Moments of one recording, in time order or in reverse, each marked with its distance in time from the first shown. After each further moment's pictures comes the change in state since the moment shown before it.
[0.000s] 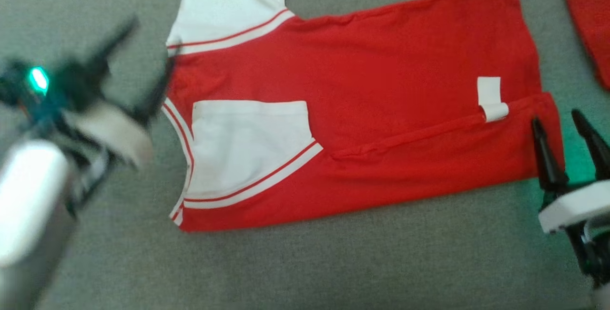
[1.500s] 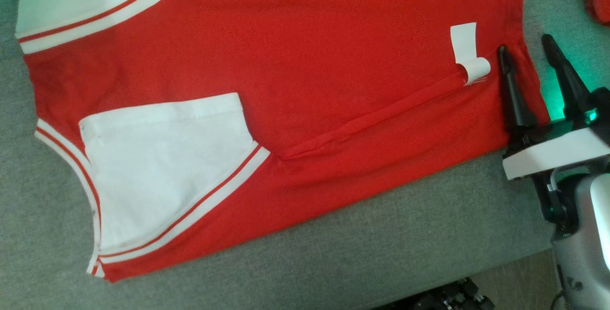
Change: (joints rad) left arm -0.784 0.288 -0.439 0.298 -0.583 -0.041 0.404; right arm -0.197 0.109 0.062 -0.060 -0.072 0.000 -0.007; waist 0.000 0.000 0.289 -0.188
